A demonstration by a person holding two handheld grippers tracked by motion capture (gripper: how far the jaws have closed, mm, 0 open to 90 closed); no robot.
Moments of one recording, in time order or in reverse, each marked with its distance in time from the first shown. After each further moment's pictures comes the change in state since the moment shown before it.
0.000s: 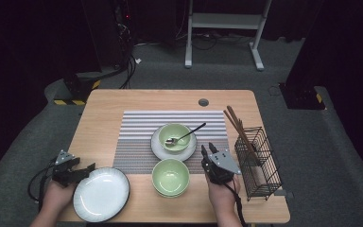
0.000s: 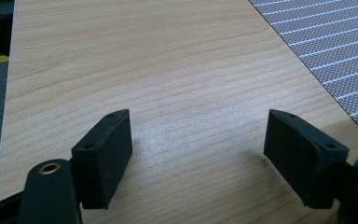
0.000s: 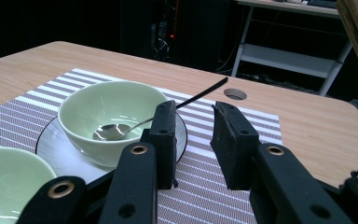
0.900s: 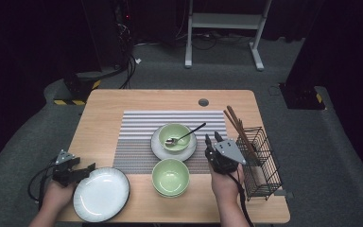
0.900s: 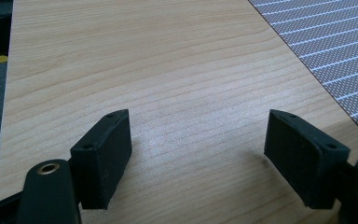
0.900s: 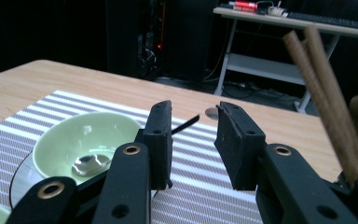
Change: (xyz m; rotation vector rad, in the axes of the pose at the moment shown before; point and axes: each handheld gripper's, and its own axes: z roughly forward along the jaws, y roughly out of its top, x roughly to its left) left arm 0.000 0.000 0.001 0.002 -0.002 0.002; right arm -0.015 0.032 0.003 -0.035 -0.055 0.008
